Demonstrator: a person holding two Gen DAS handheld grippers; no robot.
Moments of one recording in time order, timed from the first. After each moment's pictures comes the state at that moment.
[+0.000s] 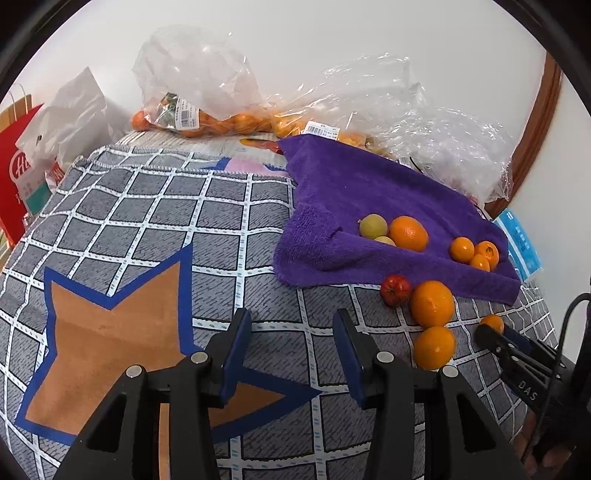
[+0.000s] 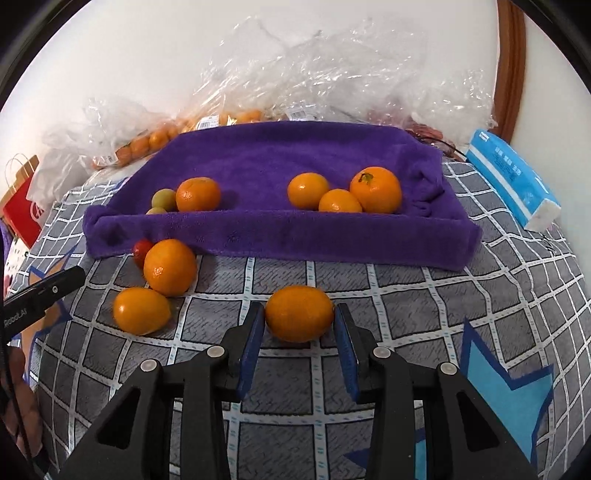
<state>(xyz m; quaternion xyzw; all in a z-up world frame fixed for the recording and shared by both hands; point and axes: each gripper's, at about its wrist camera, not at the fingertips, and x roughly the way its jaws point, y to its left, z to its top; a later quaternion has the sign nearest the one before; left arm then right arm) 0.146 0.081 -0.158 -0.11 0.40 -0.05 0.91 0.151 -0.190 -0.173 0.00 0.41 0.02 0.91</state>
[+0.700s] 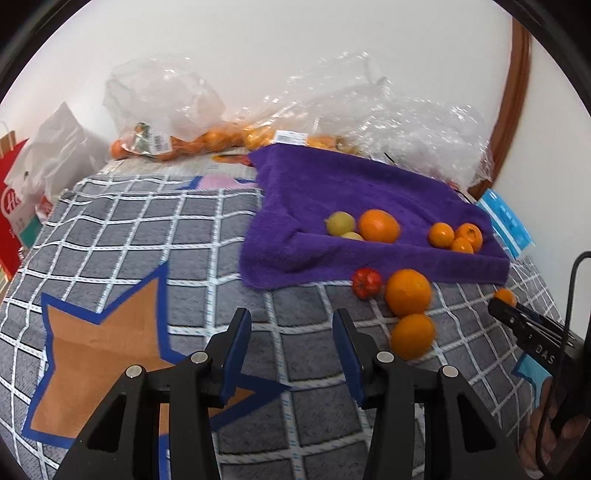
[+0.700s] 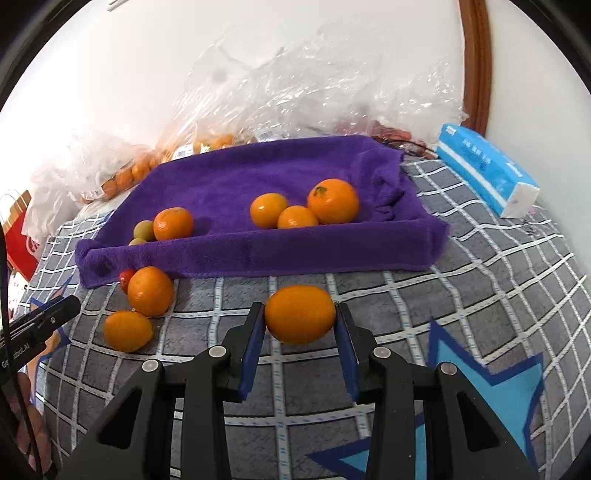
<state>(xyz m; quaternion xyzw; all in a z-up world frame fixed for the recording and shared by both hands) 0.135 0.055 -0.149 -0.06 0.39 -0.08 0.92 0.137 -0.223 -0.163 0.05 0.37 -0.01 0.93</state>
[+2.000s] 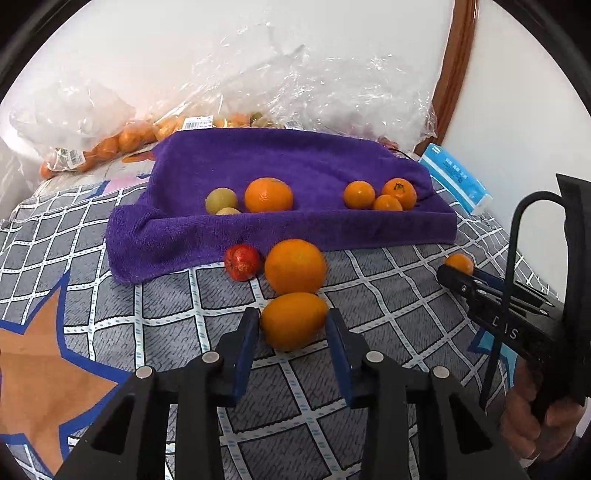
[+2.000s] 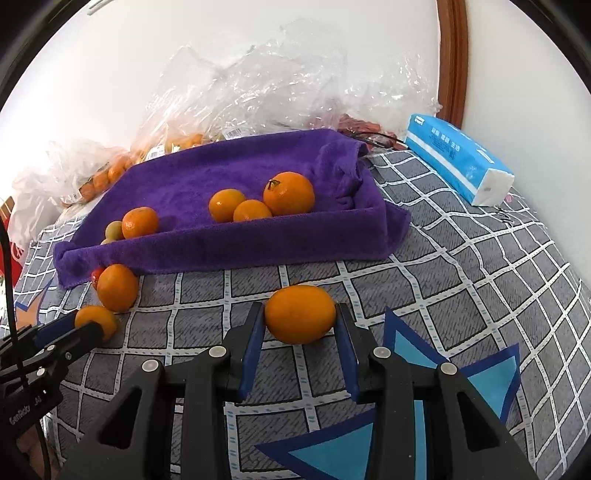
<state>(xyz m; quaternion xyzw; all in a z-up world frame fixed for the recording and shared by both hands) 0.134 -0.017 -0.153 -0.02 0.40 -0.17 0.90 0.135 -0.245 -0.170 0.05 0.38 -0.04 0.92</state>
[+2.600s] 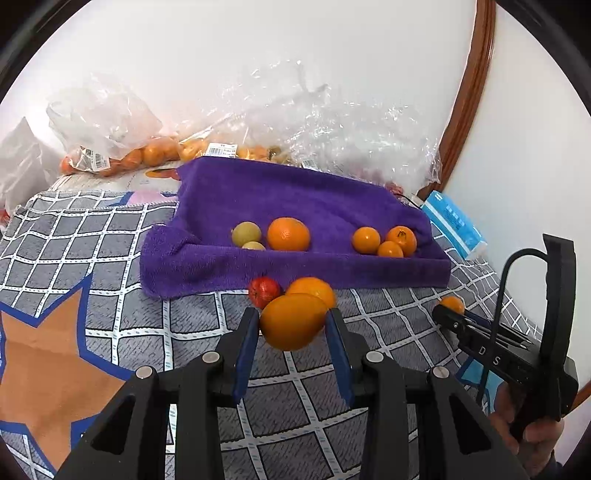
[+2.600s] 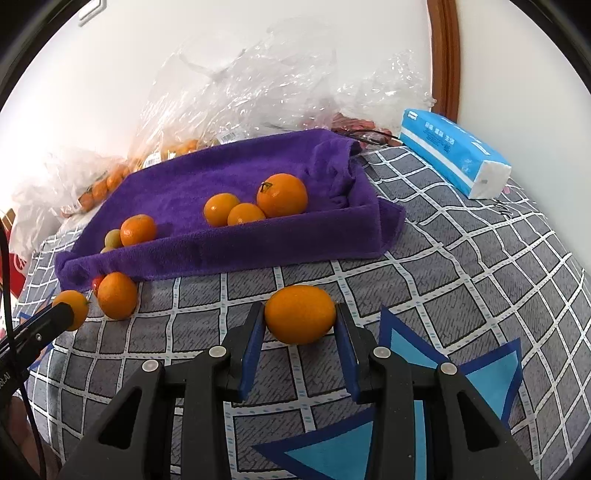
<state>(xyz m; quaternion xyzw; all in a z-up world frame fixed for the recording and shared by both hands) 0.126 0.008 -0.137 -0.08 0.35 -0.15 0.92 0.132 -0.253 -0.169 0.08 0.37 -0.04 0.92</state>
